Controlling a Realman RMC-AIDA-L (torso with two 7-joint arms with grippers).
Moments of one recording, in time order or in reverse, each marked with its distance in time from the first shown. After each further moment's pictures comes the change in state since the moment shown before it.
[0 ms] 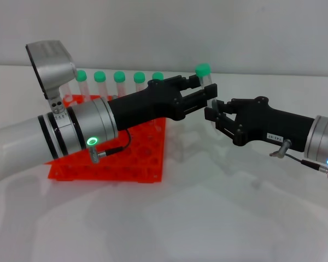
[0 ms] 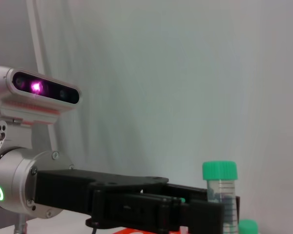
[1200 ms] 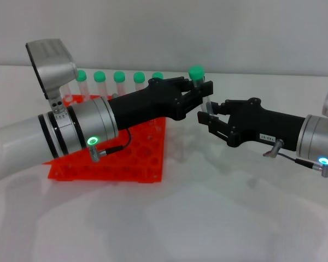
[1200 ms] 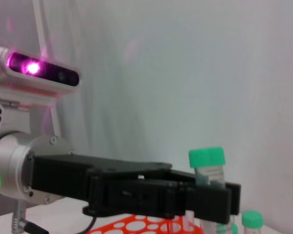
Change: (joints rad) left arm -0.003 0.000 -0.001 0.000 -0.001 0.005 0.026; right arm 0.049 -0.002 -0.012 0.052 -0.008 -0.014 -0.009
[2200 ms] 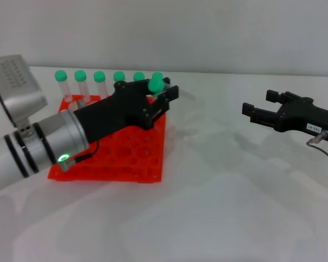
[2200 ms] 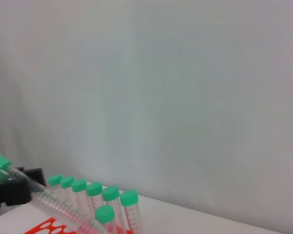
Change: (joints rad) left arm 0.186 -0.009 0.001 0.169 -0.008 -0.038 0.192; right arm -0.008 -0.014 0.204 0.148 -0.003 0.004 0.064
